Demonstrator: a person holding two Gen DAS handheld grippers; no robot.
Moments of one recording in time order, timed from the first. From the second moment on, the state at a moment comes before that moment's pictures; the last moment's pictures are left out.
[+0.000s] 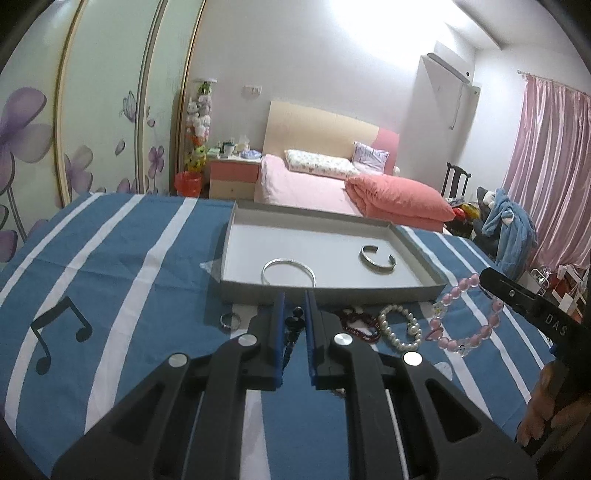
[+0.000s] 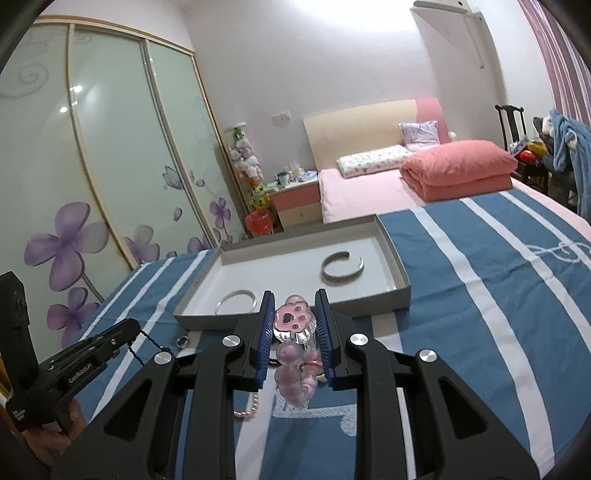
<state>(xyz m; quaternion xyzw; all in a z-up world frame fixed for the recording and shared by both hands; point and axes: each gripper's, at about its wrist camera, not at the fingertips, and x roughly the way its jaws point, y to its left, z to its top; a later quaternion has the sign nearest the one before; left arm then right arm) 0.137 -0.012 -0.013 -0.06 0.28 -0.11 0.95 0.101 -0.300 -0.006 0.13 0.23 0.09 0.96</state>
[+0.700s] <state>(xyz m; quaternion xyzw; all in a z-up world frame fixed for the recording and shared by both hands) 0.151 -0.033 0.018 -0.04 0.23 -0.10 0.97 0.107 -0.279 0.027 0.09 0.15 0.08 0.98</state>
